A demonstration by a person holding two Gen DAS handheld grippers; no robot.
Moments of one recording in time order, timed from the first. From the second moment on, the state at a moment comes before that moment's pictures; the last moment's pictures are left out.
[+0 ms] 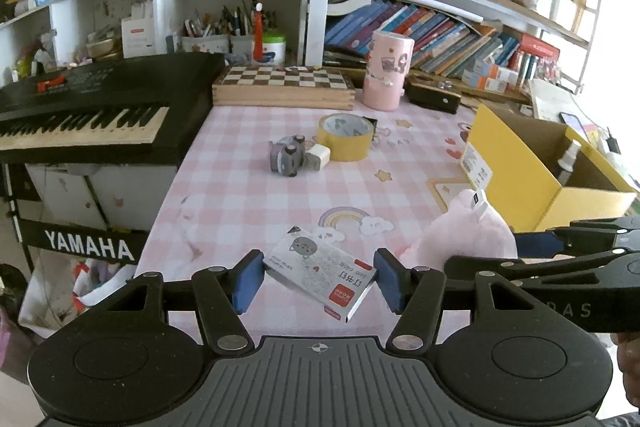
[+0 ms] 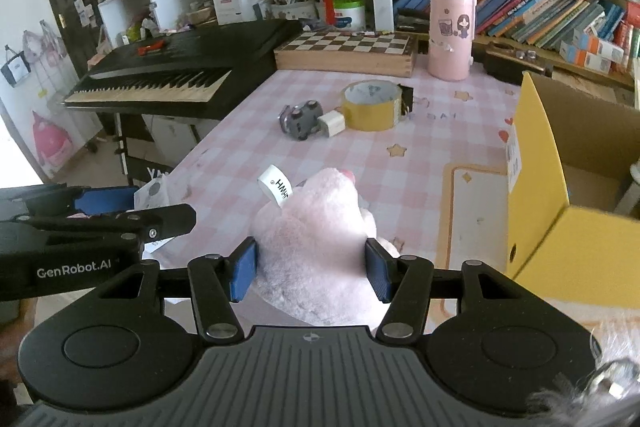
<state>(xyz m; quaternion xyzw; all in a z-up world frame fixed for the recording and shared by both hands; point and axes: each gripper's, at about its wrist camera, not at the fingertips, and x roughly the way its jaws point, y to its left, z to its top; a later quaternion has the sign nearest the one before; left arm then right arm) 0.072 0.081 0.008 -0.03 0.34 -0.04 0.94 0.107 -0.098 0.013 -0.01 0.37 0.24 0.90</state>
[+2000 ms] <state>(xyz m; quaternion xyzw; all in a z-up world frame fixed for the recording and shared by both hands) 0.071 -0.131 0.013 0.08 0.32 -0.29 0.90 0.018 -0.293 0.007 0.09 0.40 0.01 0.91</state>
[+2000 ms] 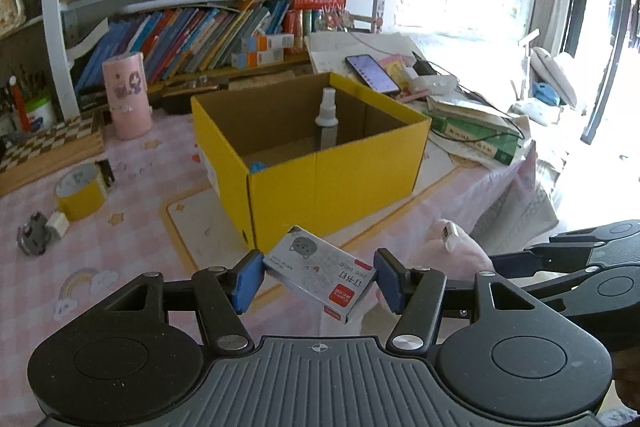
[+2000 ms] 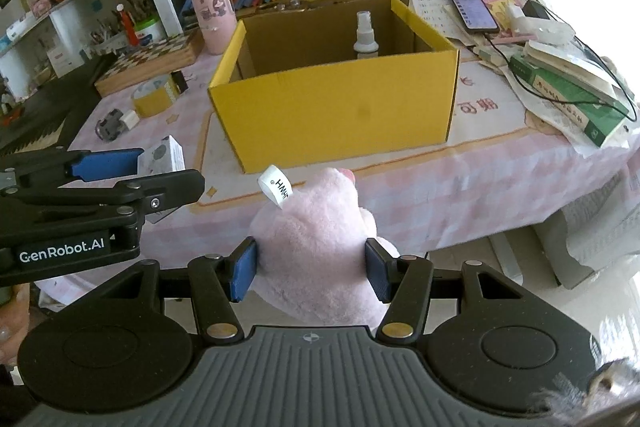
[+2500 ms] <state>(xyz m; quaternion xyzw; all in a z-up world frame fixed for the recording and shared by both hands) 0.111 -0.177 0.050 0.06 0.23 -0.26 0.94 0.067 -0.347 0.056 0.01 0.29 0.02 0.96</state>
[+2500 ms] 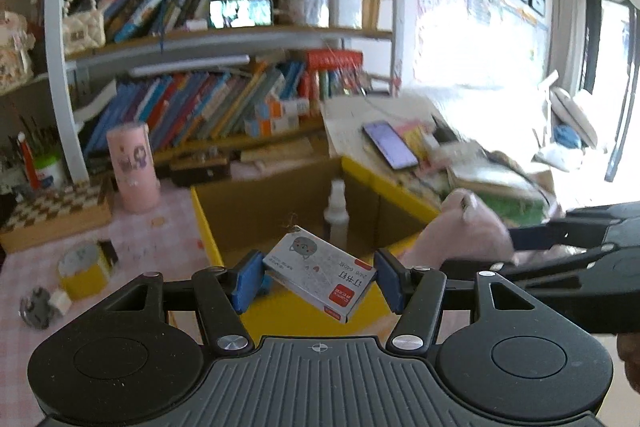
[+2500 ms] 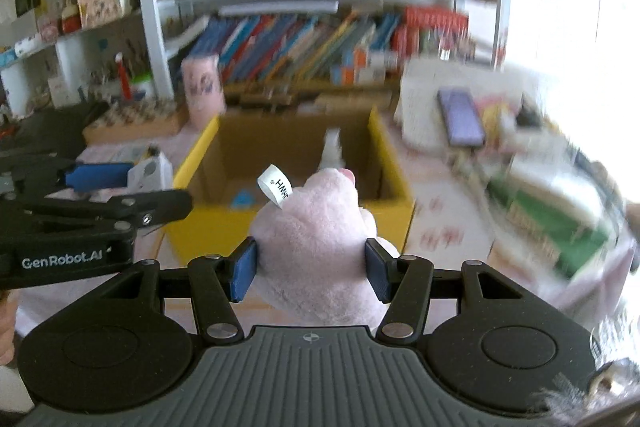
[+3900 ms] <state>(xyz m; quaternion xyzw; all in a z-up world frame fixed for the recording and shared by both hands) 0.213 -0.240 -0.016 0.10 0.33 -0.16 0.92 0.243 -0.389 0.004 0.00 0.39 0.16 0.91</state>
